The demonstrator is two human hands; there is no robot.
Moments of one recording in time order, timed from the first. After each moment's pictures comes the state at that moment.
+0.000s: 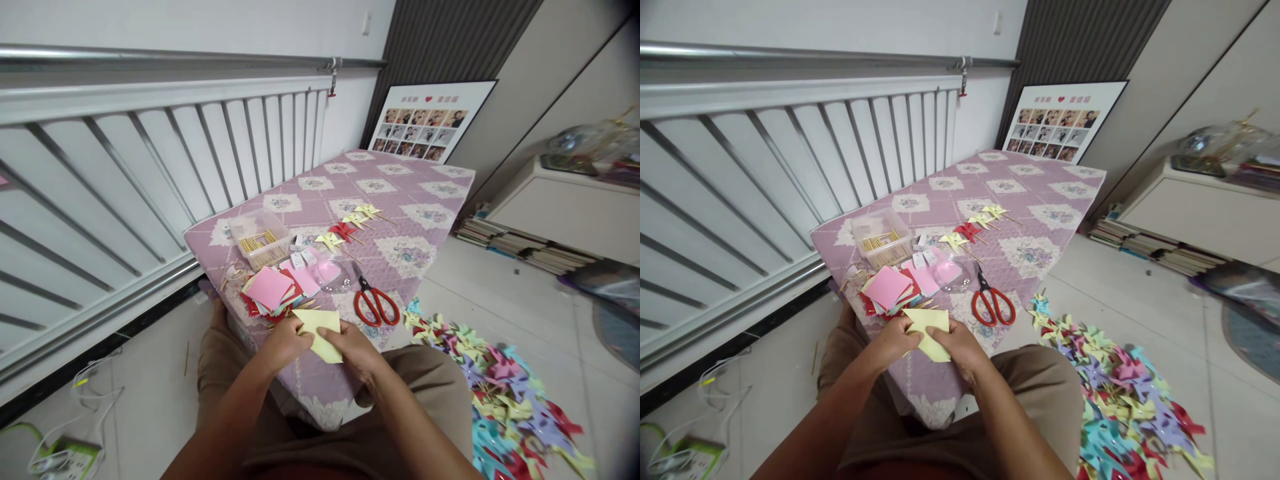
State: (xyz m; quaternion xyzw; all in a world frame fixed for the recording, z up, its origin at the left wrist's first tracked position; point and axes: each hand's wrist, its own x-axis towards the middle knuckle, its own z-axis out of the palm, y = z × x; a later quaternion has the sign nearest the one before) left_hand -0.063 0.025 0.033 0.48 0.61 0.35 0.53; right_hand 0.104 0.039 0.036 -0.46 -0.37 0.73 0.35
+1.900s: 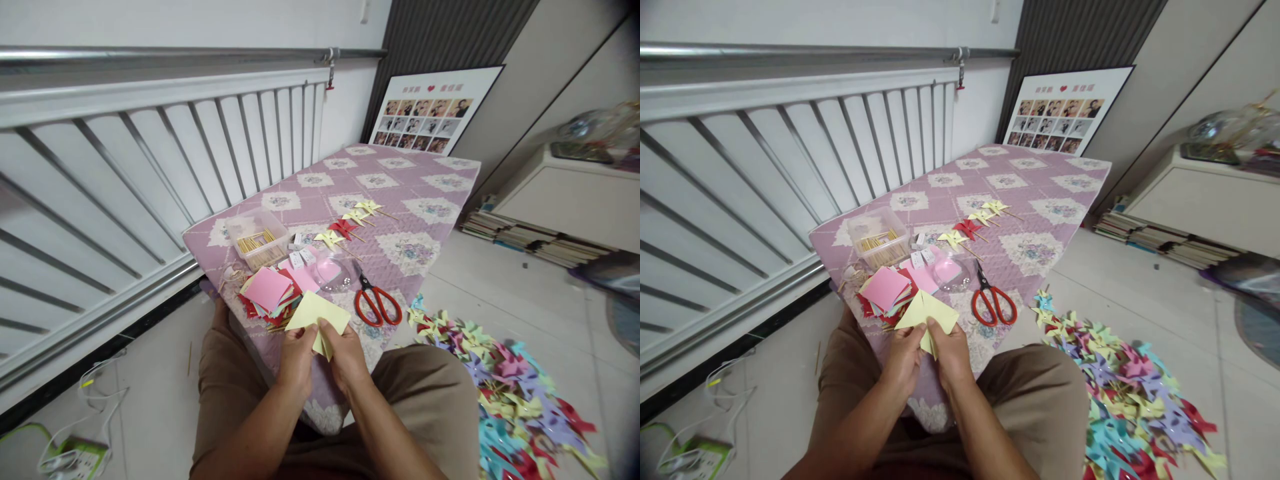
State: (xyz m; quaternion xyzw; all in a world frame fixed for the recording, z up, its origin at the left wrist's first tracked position) left_hand -0.001 0.013 0.017 0.16 0.55 0.58 0.58; right_hand 0.069 0.028 0.031 -0.48 -0.24 0.66 0.53
